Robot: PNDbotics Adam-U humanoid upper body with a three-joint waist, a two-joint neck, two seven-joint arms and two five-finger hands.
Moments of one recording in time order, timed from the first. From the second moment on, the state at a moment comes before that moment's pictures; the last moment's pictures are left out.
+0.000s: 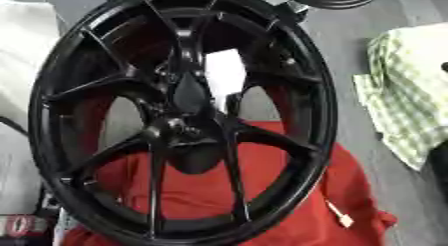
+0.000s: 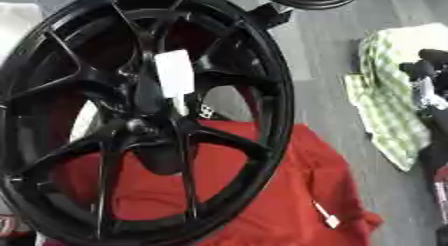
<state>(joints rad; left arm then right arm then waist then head) -0.27 0.27 0.21 -1.98 0.28 0.05 0.21 0.00 -0.29 -0.25 -1.98 -0.25 -0.11 -0.01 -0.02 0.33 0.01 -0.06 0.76</state>
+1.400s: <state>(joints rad) -0.26 0.27 0.21 -1.98 0.28 0.05 0.20 0.01 -0.73 -0.18 -1.98 -0.13 -0.33 0.07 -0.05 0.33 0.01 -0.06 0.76</state>
